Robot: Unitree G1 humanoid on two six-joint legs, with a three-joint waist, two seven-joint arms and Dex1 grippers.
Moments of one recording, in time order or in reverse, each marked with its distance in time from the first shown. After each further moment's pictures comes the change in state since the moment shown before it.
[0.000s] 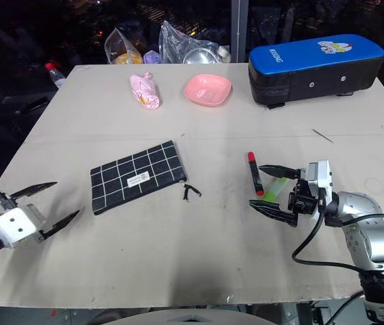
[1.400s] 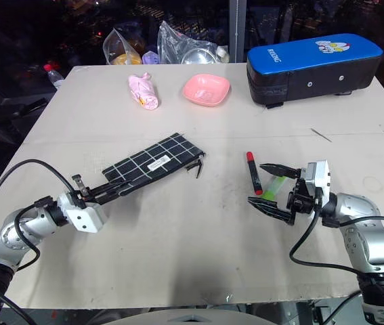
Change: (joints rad) left arm -0.206 -0.017 -0.370 -0.153 0.181 -0.122 0.354; right arm 0.009 0.022 0.007 -0.028 -0.019 0.035 -0.091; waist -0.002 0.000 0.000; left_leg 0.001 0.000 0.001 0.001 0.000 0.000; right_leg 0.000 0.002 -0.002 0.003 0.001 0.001
